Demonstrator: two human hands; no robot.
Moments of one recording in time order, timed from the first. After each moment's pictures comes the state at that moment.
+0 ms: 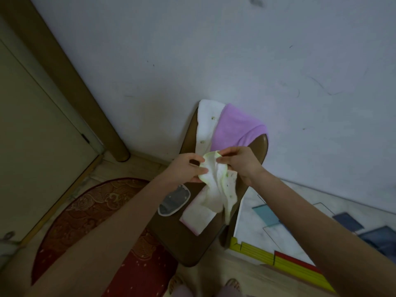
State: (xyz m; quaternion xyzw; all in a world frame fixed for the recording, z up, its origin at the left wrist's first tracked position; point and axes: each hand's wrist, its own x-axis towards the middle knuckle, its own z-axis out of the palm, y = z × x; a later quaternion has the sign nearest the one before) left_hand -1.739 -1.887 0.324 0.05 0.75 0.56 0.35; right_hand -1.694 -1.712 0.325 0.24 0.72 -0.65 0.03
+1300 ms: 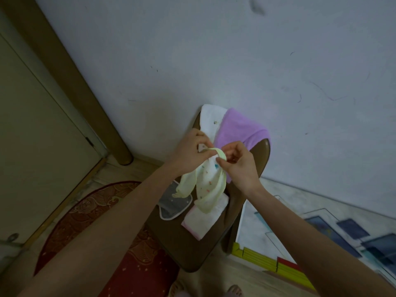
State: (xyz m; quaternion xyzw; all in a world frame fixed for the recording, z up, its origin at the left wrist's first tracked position) left_hand -1.765 -1.871 0.352 0.29 0.87 0.39 0.08; right_hand -1.681 -1.729 0.325 0.12 0.76 -0.62 -0.15
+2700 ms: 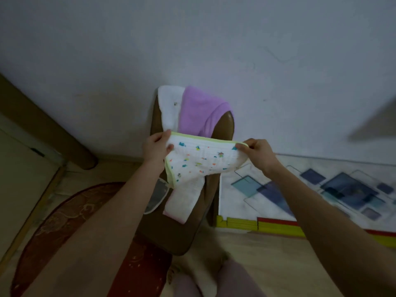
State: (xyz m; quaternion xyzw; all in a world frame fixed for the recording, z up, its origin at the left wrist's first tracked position) left_hand -1.770 -1.835 0.285 -0.10 0.67 0.71 0.17; right_hand -1.624 -1.615 0.275 0.33 0.78 -0.53 -0.10
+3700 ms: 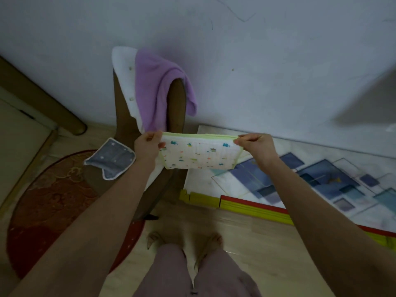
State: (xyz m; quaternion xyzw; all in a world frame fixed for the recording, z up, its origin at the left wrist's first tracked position) left_hand -1.632 -1.697 0.210 -0.15 0.73 0.65 0.13; right_hand -1.491 -1.447 0.231 0.37 0.67 -0.64 -0.06
